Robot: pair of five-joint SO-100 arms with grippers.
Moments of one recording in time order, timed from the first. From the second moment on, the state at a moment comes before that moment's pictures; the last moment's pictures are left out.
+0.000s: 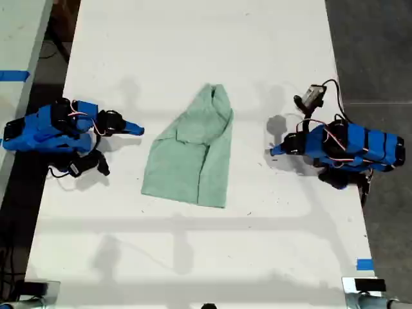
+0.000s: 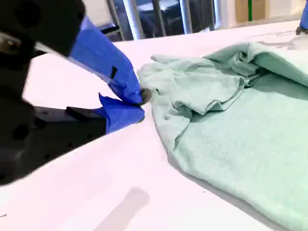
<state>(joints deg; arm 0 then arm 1) -19.2 206.3 181.6 60.1 14.6 14.2 200.2 174.6 74.2 -18.1</state>
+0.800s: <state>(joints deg) -15.3 161.3 158.8 54.1 12.1 14.7 200.2 174.6 74.2 -18.1</state>
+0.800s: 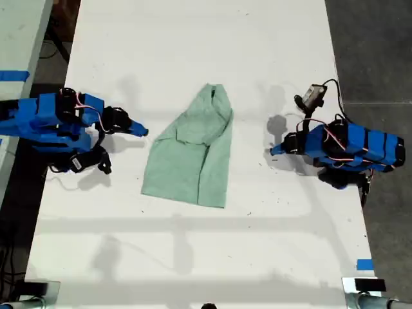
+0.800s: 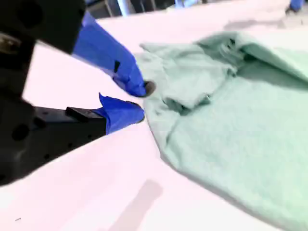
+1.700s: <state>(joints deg) -5.4 97.5 117.2 66.4 -3.8 14.7 200.2 174.6 74.2 -17.9</state>
